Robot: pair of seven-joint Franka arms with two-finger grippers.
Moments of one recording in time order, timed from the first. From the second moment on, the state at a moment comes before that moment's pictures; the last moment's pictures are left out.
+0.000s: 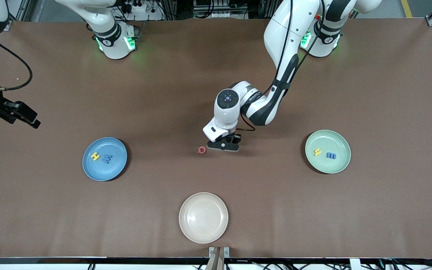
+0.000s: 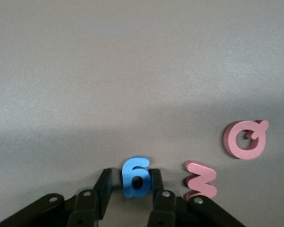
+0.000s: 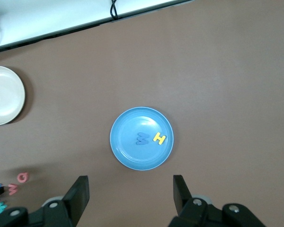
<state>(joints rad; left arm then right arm) -0.83 0.83 0.05 -1.55 0.04 2.49 -0.69 -0.07 0.02 0.07 -1.61 0.03 1.78 0.22</state>
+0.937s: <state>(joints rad) -0.82 0.81 0.08 -1.53 0.04 2.37 -0.57 -0.06 0.00 0.05 -1.61 0.04 1.69 0.11</state>
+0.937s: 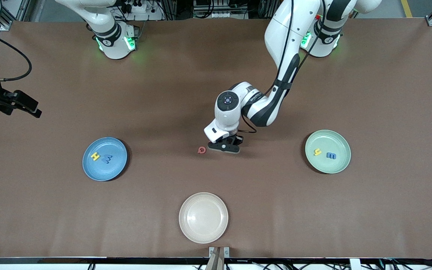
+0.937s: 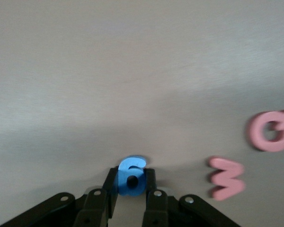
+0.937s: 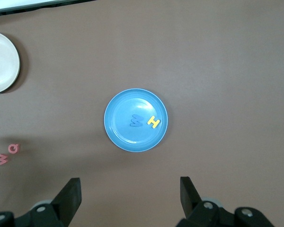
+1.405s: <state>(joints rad) -0.70 0.71 0.13 -1.54 0.04 2.17 -0.28 -0.05 0.00 0.05 -1.61 0.04 1.69 0.11</state>
